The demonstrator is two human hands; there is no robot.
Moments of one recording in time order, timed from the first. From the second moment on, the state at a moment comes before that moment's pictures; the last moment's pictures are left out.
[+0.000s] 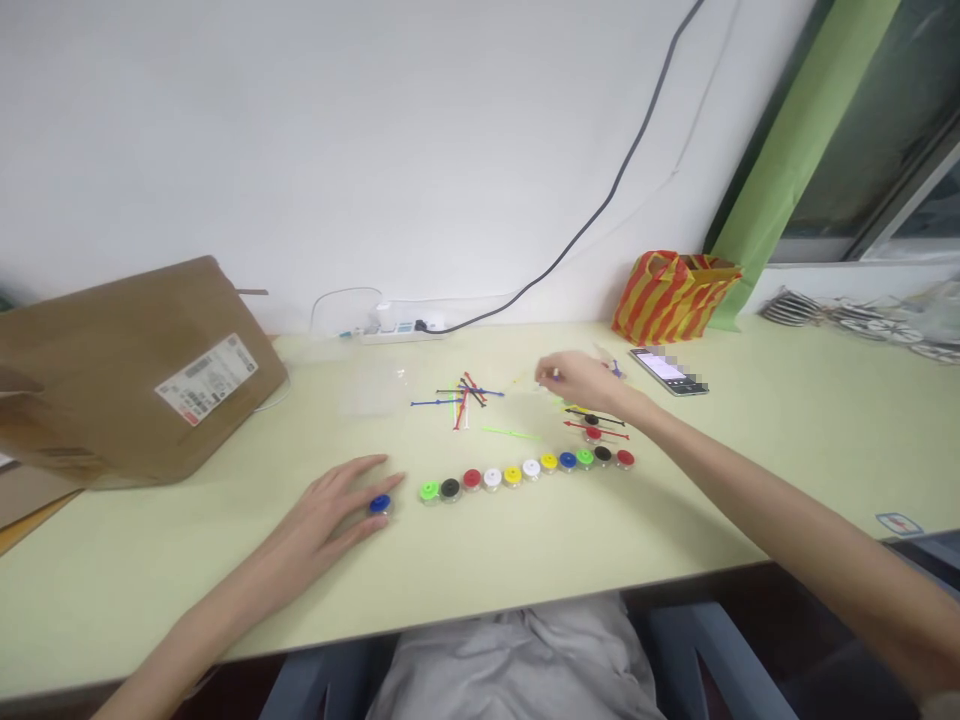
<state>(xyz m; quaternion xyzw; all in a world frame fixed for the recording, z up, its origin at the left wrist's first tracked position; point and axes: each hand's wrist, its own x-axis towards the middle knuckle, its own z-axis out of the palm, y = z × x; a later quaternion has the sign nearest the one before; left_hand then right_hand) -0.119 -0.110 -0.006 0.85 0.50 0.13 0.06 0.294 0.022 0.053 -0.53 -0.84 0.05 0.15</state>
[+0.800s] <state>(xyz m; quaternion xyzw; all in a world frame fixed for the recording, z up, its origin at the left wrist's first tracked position) -0.106 -0.110 0.009 0.76 0.56 0.31 0.12 0.105 0.063 0.035 -0.37 -0.91 -0.09 0.16</state>
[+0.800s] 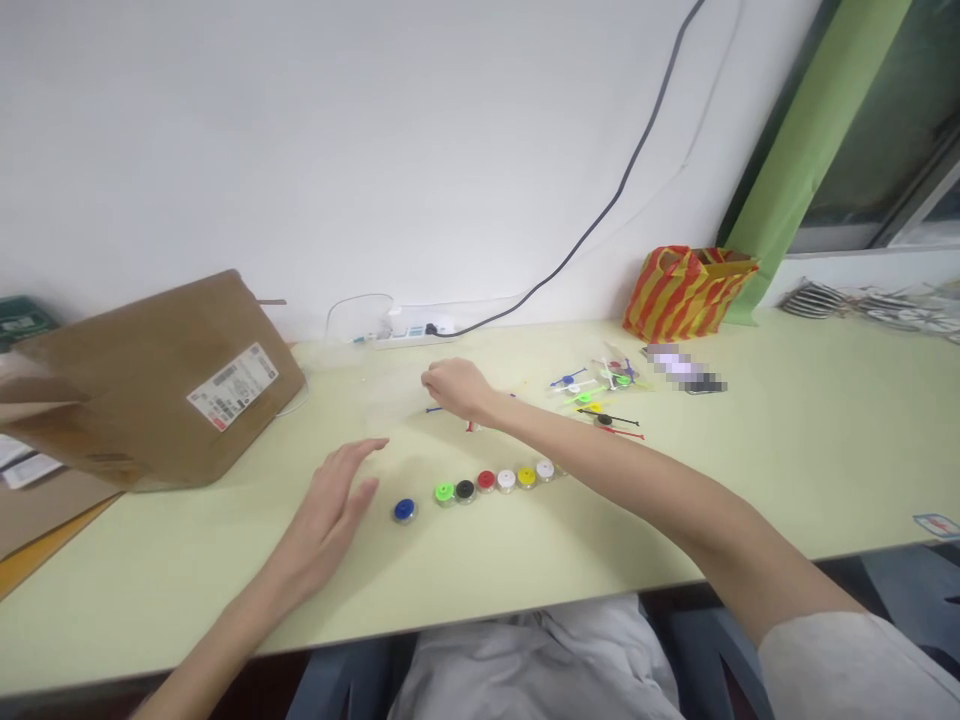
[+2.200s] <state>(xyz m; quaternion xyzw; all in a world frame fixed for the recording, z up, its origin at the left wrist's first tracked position) -0.025 0.002 0.020 0.89 0.36 0.23 -0.12 0.226 -0.013 0.019 -0.41 -0.82 -0.10 0.38</state>
